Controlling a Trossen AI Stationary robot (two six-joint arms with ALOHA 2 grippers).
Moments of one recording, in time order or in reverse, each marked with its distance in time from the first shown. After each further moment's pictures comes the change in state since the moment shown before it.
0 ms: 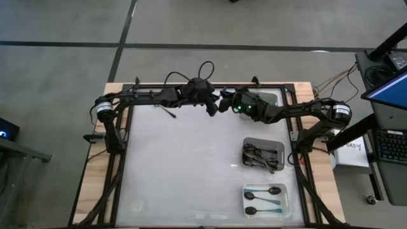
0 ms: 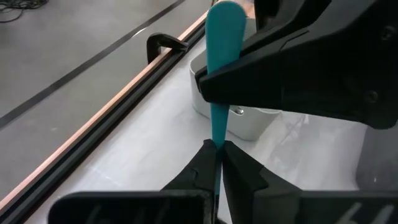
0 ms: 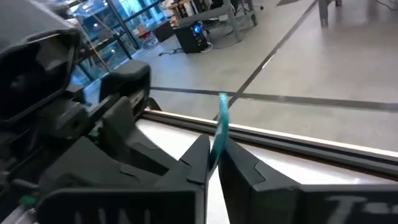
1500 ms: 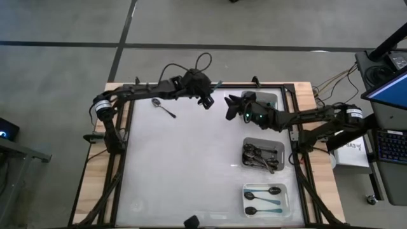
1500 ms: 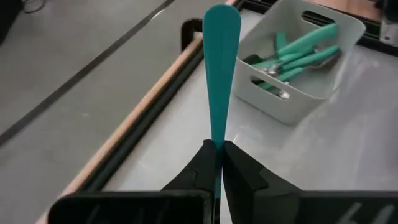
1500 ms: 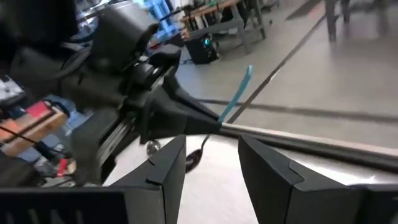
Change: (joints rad) left arm 0.096 -0.009 0.079 -0.182 0.006 0.104; right arm 0.138 -0.171 -0.118 0.015 0.123 -0.050
